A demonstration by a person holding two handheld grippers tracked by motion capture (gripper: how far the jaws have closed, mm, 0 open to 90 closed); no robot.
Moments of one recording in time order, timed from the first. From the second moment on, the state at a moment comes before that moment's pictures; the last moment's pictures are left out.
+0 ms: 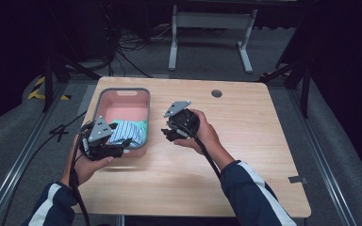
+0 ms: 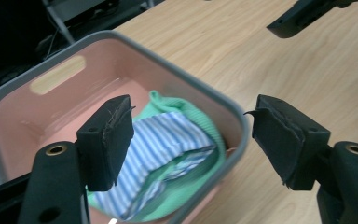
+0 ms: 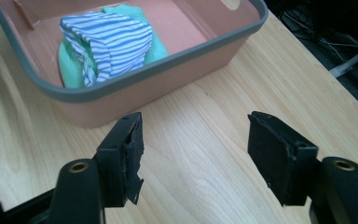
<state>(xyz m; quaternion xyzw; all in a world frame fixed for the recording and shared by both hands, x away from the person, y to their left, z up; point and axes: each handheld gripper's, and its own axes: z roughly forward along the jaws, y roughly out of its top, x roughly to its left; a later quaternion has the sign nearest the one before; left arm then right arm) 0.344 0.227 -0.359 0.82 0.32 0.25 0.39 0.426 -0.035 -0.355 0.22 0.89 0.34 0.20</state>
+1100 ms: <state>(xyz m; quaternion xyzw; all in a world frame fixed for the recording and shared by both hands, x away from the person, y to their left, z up) 0.320 0.146 -0.393 0.89 0.21 0.22 0.35 0.385 -0.153 -0.392 0.28 0.88 0.32 0.22</state>
